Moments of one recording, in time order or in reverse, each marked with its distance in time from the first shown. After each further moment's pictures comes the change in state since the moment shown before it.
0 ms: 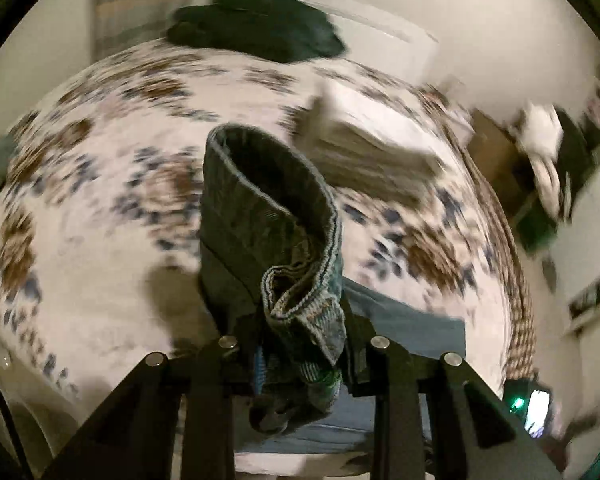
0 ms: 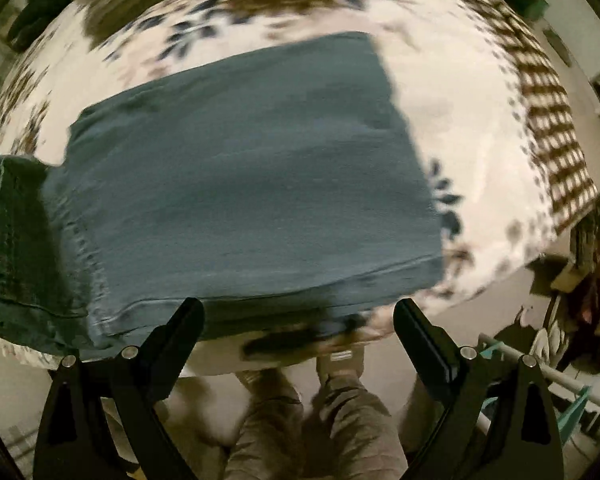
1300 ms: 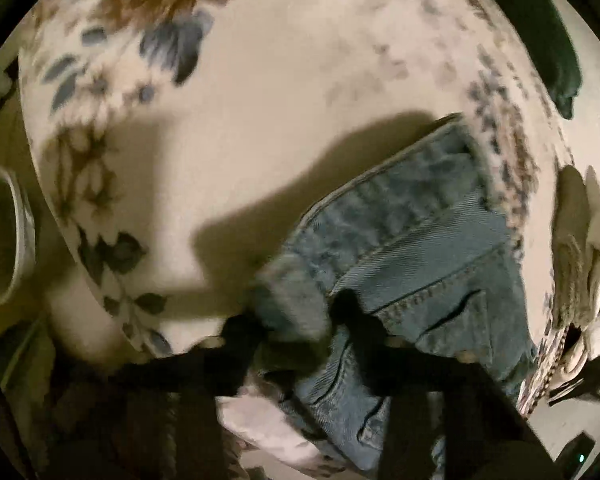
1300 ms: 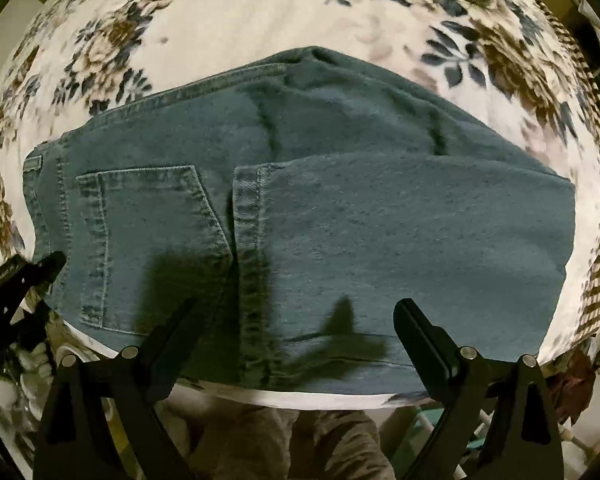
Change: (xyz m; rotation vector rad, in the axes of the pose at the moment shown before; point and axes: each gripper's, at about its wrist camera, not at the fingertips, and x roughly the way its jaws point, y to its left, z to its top) left arm 0.075 0.295 -0.080 -0.816 0.309 0.163; right arm 0.026 0.228 0.024 -0.390 0.056 -0.044
